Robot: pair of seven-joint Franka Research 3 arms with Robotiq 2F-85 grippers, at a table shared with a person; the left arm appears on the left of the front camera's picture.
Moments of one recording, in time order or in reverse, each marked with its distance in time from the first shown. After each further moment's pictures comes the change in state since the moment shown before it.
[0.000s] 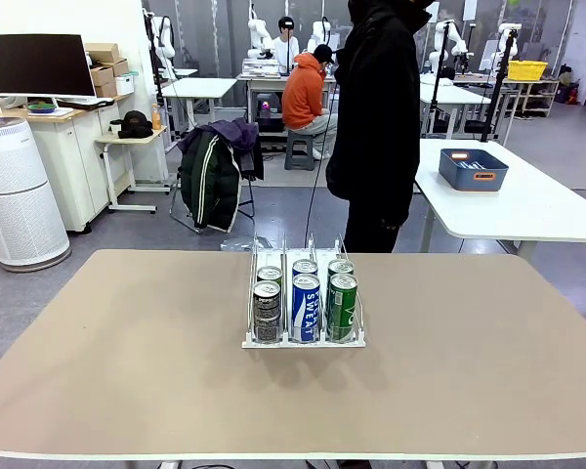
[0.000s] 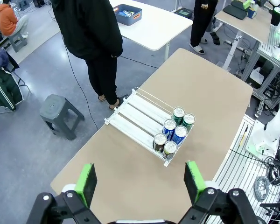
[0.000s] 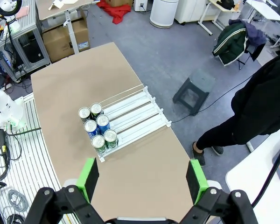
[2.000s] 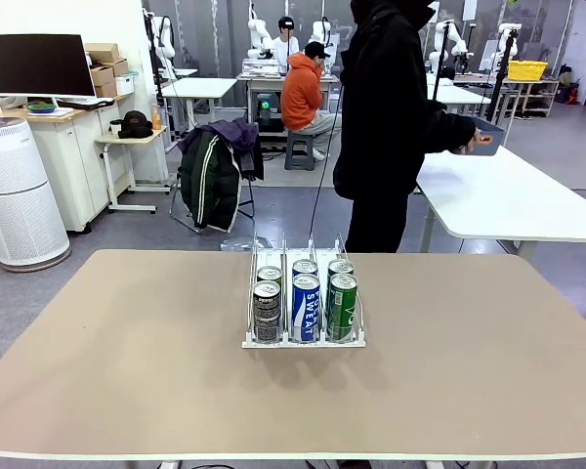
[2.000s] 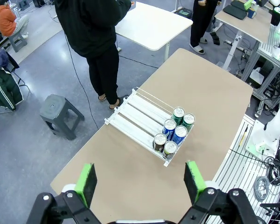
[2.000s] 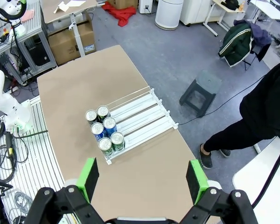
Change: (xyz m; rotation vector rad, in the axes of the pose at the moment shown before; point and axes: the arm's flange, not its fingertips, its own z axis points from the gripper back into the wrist) left arm 0.000 0.000 0.000 0.000 0.000 0.000; right arm -0.001 0.000 -0.002 0.037 -0.013 -0.025
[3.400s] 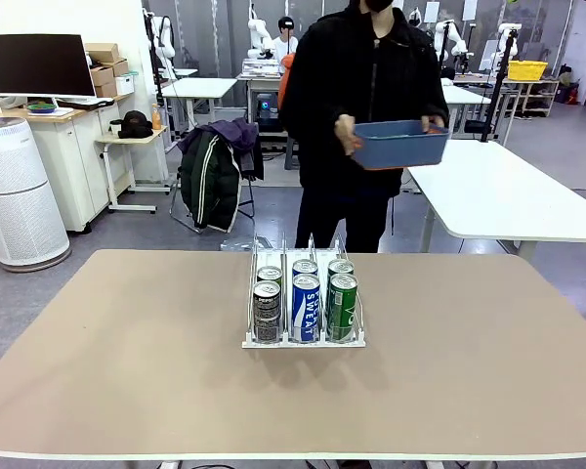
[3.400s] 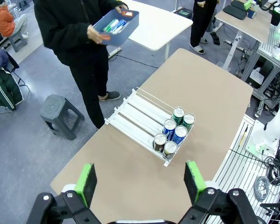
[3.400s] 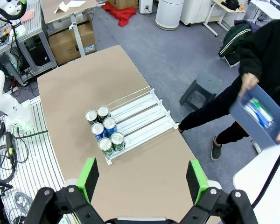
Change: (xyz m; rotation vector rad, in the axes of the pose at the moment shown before) left arm 0.000 0.000 0.000 0.000 0.000 0.000; right arm 0.000 0.000 0.000 0.000 0.000 0.001
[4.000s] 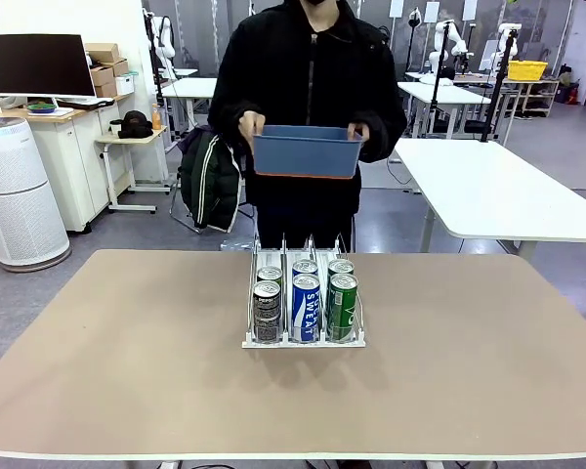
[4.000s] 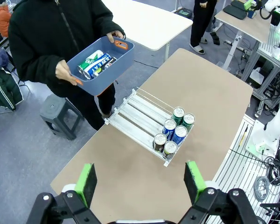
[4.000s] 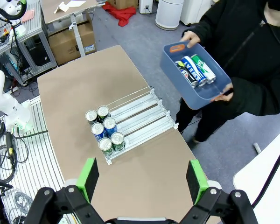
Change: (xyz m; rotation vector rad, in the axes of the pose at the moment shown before) left arm 0.000 0.000 0.000 0.000 0.000 0.000; right arm 0.000 0.000 0.000 0.000 0.000 0.000
